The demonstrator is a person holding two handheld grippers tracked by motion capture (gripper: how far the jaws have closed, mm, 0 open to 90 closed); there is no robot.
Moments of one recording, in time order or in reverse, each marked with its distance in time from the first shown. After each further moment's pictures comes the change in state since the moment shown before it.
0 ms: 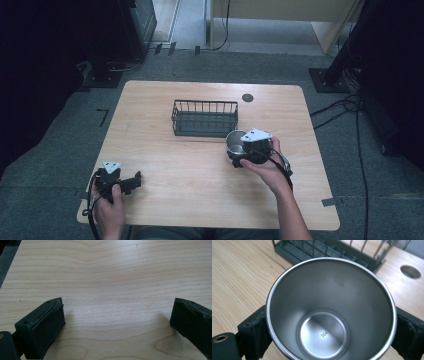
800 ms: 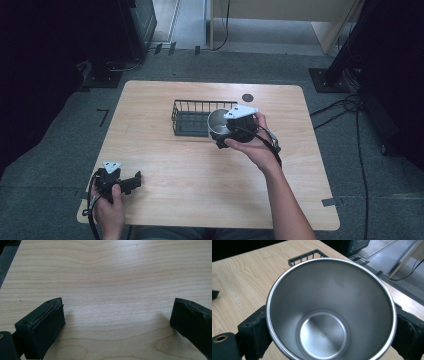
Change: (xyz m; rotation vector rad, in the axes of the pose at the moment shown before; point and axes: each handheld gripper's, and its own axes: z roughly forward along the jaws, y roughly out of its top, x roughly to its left) left arm 0.000 0.000 0.000 -0.003 0.001 -0.003; right arm 0.012 0.087 -0.005 -0.069 0.063 -0.075
